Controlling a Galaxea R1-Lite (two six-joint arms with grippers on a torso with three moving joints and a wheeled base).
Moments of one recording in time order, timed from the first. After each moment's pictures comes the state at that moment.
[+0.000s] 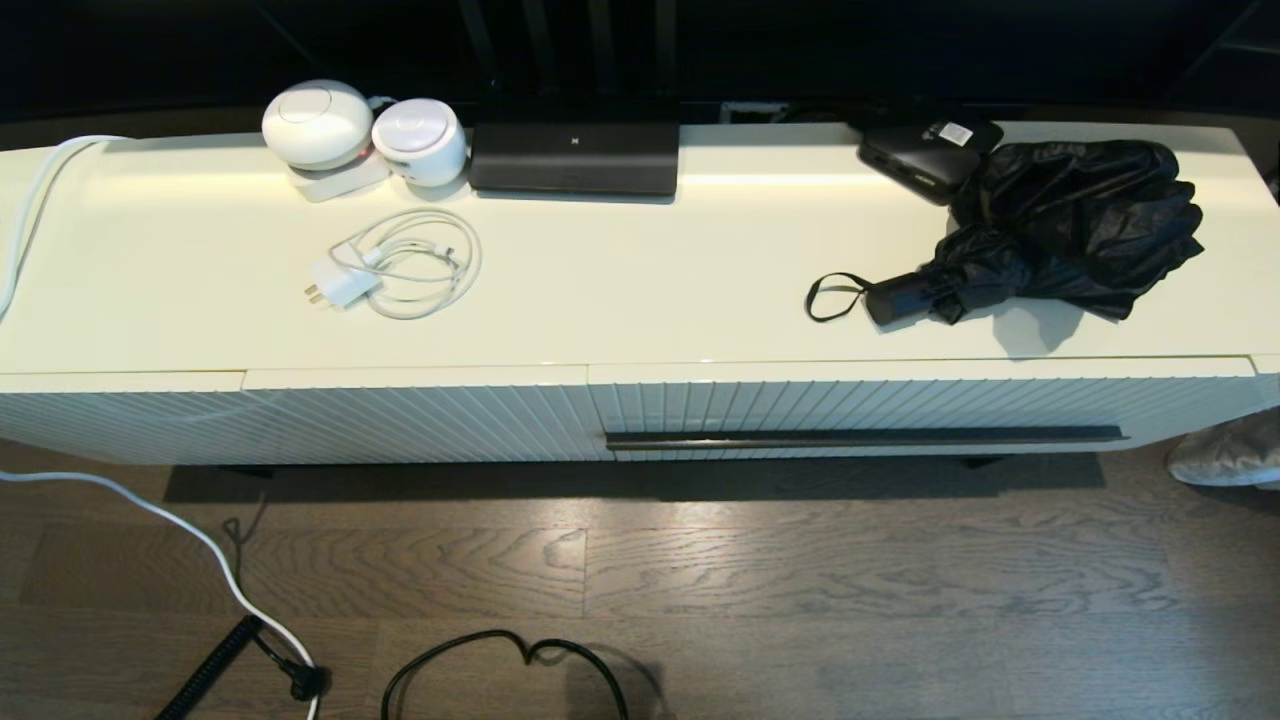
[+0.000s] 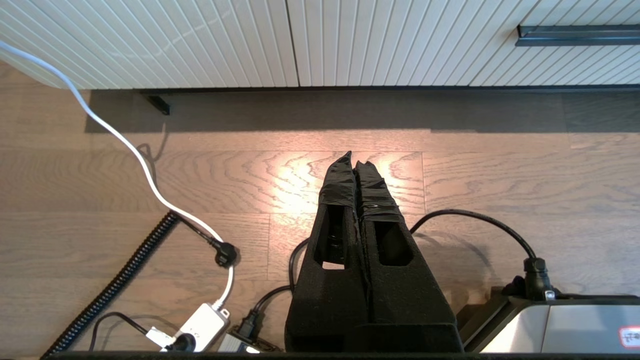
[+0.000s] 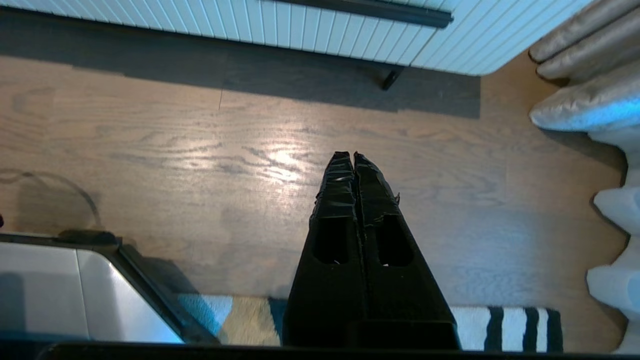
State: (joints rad) left arm 0.00 0.00 0.00 -0.01 0.00 -0.01; right arm 0.00 0.00 -0.10 0.15 -0.04 -0.11
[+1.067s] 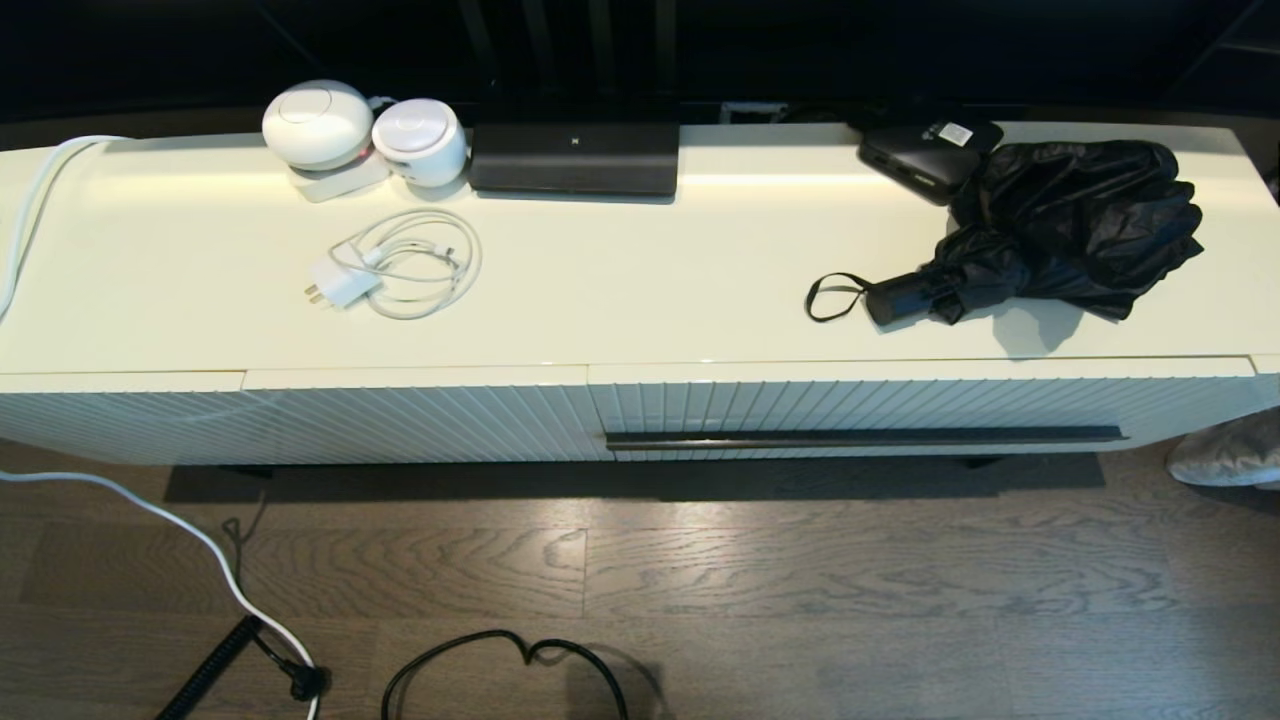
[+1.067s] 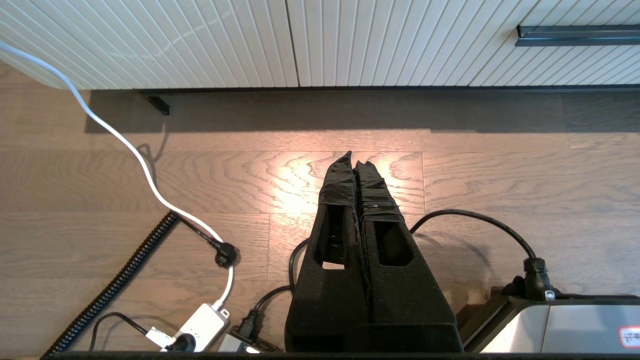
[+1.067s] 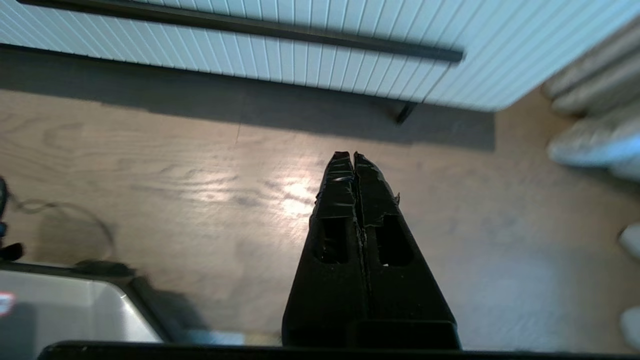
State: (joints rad) left arm 0.00 0.00 0.00 -0.01 0.00 -0.01; right arm 0.00 0.00 0.00 -0.03 0.01 -0.08
